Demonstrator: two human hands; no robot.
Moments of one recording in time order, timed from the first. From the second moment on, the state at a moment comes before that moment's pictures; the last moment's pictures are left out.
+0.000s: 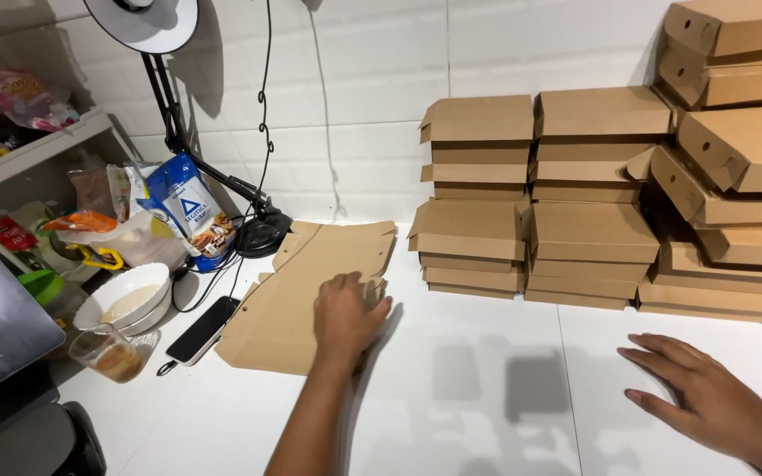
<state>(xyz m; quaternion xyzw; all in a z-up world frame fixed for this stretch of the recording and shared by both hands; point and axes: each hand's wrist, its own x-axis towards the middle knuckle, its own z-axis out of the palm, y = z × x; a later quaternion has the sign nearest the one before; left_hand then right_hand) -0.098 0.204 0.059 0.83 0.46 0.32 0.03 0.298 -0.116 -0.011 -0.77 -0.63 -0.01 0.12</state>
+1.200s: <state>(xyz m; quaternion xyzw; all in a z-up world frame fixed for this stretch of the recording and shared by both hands) -0.128 0.206 0.080 0.71 0.67 0.19 0.09 0.278 -0.122 0.006 -0.76 -0.62 0.02 0.19</state>
